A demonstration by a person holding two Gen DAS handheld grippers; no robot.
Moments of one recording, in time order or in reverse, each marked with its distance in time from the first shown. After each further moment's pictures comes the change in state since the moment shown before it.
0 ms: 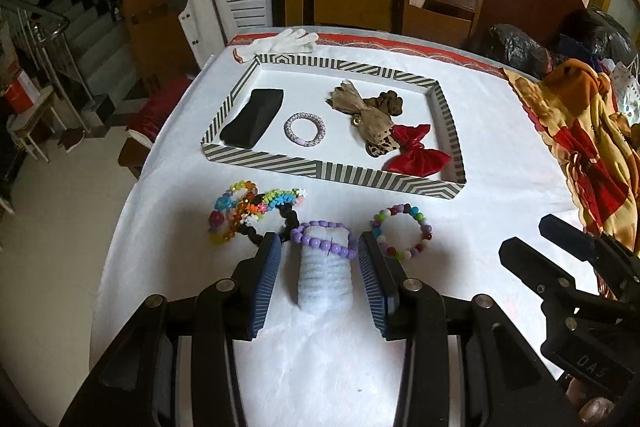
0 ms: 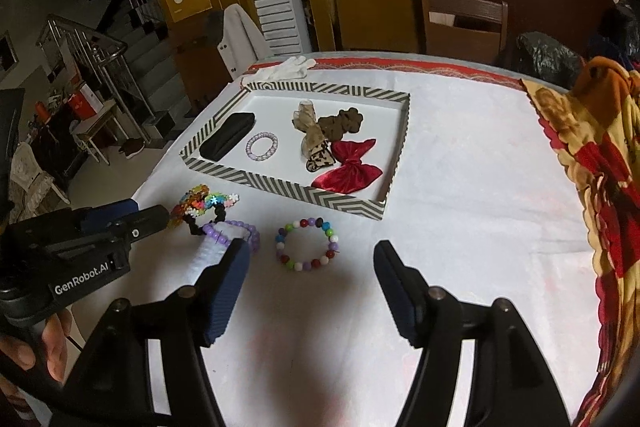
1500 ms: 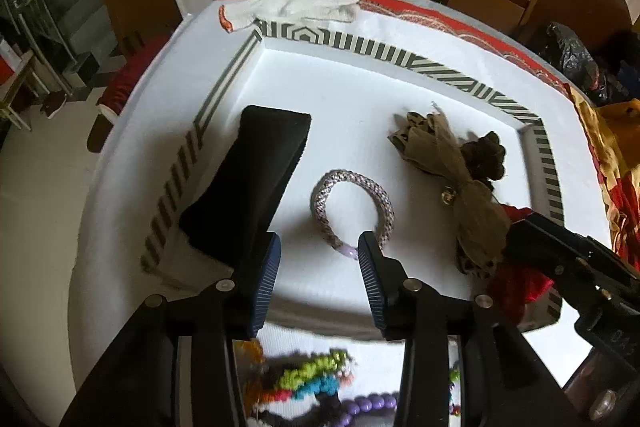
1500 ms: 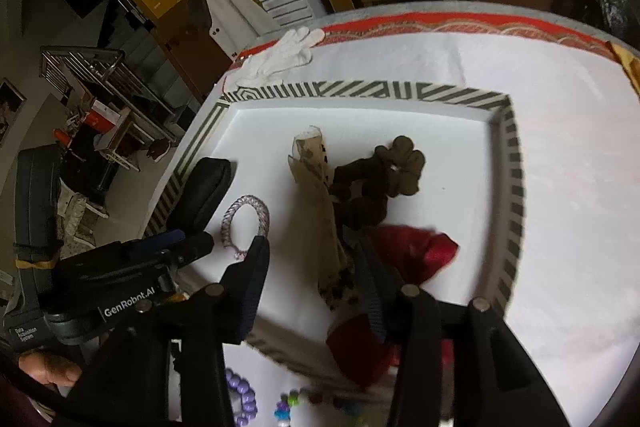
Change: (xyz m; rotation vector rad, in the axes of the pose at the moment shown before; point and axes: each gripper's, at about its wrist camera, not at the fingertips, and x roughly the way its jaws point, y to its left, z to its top) left arm 0.172 0.054 0.119 -0.076 0.189 -0.023; right arm 0.196 -0.029 0.122 0.142 0.156 0.181
